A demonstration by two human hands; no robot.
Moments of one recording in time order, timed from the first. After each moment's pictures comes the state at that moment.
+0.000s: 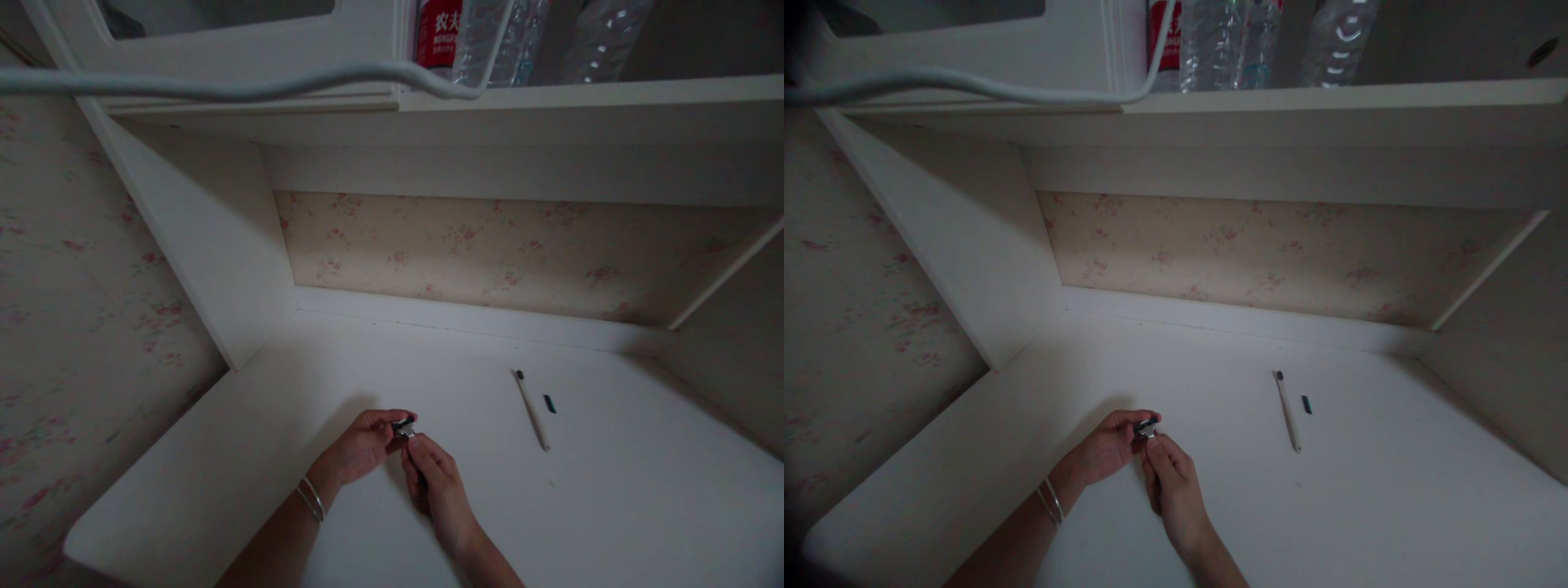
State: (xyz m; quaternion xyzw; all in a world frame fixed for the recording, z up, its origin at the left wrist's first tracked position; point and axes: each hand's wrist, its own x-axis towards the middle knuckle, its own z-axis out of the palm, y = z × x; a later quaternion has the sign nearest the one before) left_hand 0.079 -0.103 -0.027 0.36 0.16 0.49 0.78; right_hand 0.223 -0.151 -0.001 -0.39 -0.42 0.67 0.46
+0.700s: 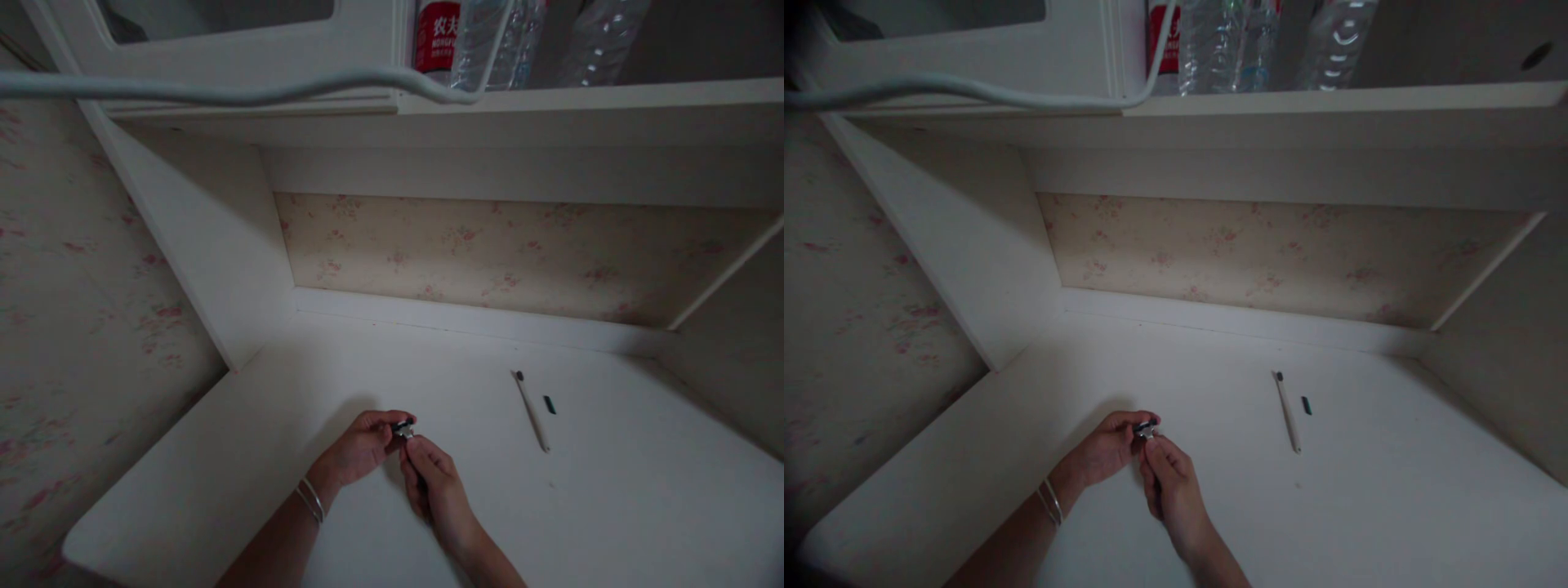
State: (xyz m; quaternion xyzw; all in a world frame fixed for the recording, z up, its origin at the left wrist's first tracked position) left_hand 0.078 -0.104 -0.023 0.36 0.15 0.49 0.78; right_hand 0.223 -0.150 -0.001 -0.37 -0.40 0.71 0.45
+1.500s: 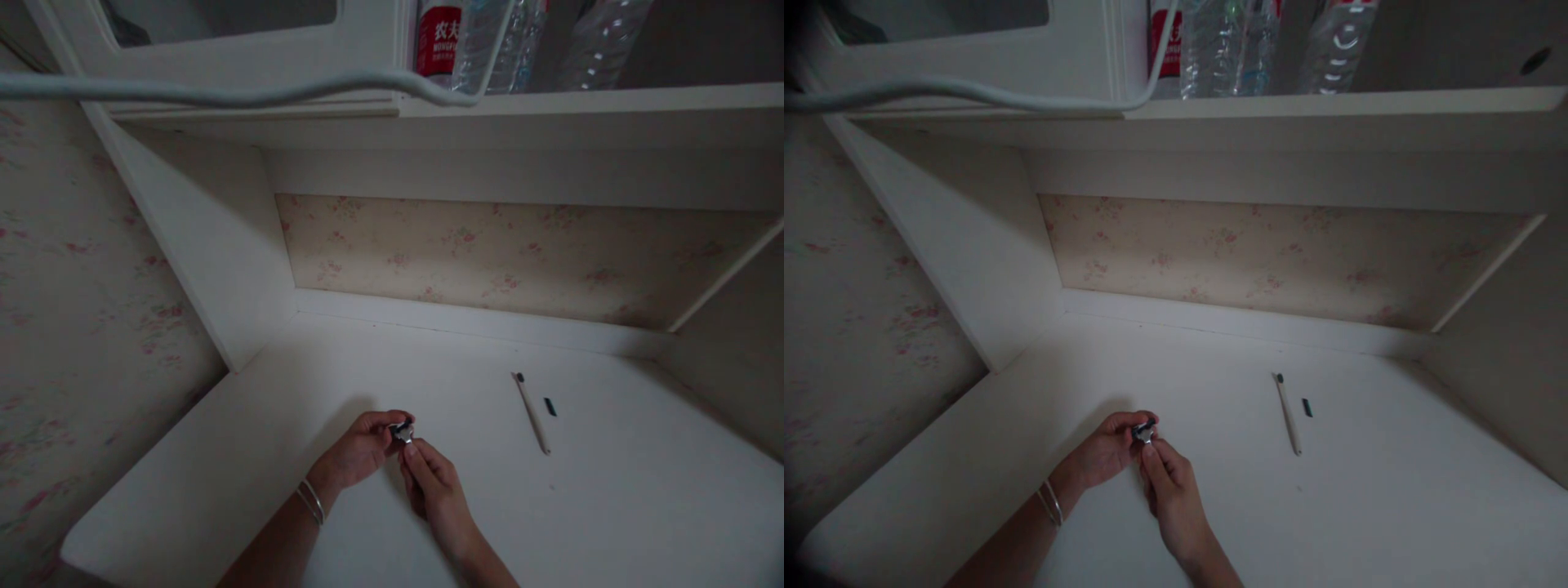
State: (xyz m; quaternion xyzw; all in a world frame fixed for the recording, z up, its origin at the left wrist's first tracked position) left_hand 0.079 -0.104 -0.023 0.37 0.13 0.50 0.77; right_hand 0.225 -0.153 -0.006 -0.37 -0.50 0.63 0.46
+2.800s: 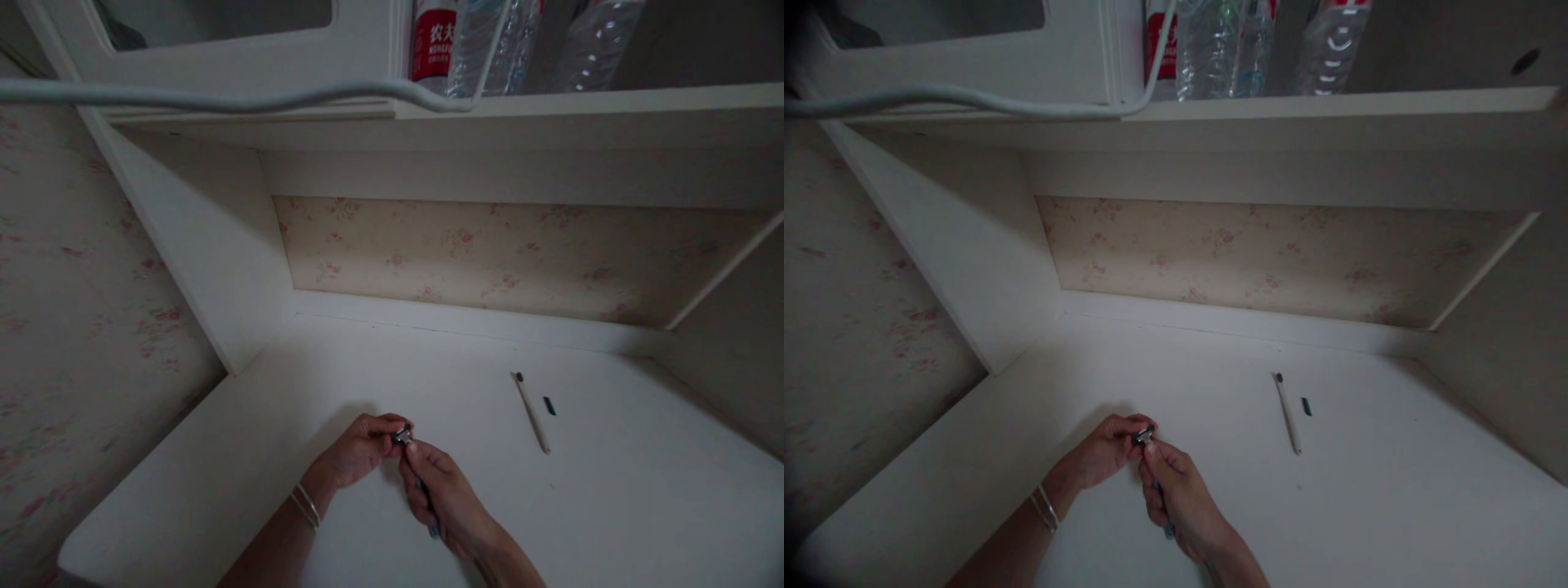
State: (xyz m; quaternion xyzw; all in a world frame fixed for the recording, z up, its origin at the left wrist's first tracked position) left_hand 0.073 -0.101 -0.023 0.42 0.17 0.47 0.76; right_hand 0.234 -0.150 0.009 -0.31 -0.38 0.77 0.40
